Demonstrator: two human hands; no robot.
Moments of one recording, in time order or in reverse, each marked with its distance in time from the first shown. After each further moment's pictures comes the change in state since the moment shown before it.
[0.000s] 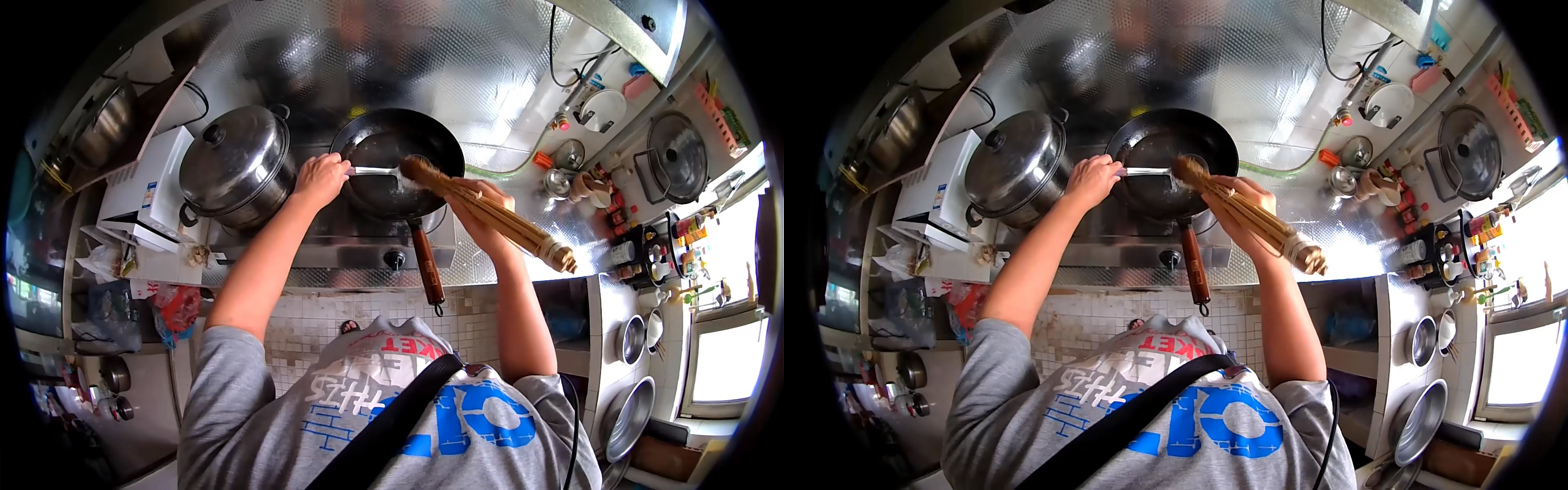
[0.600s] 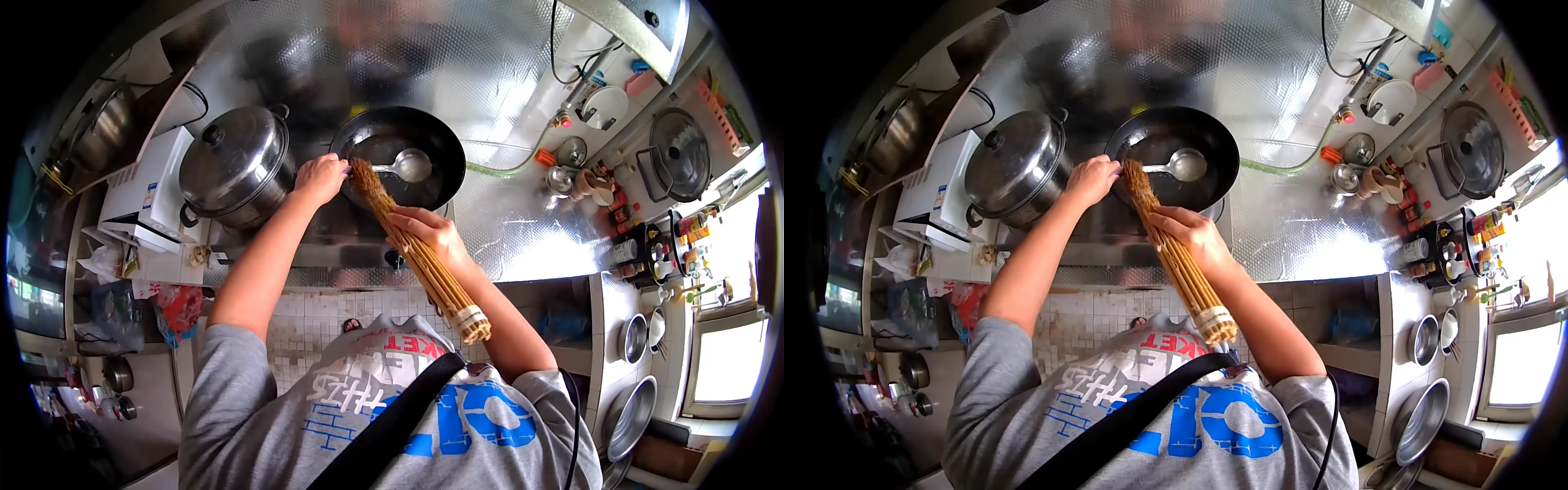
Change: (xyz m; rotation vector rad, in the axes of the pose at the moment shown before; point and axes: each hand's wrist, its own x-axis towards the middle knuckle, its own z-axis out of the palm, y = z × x) left_hand 0.000 -0.003 0.006 -0.037 -0.077 -0.095; right_hand -0.022 -0.034 0.052 0.147 -0.167 -0.225
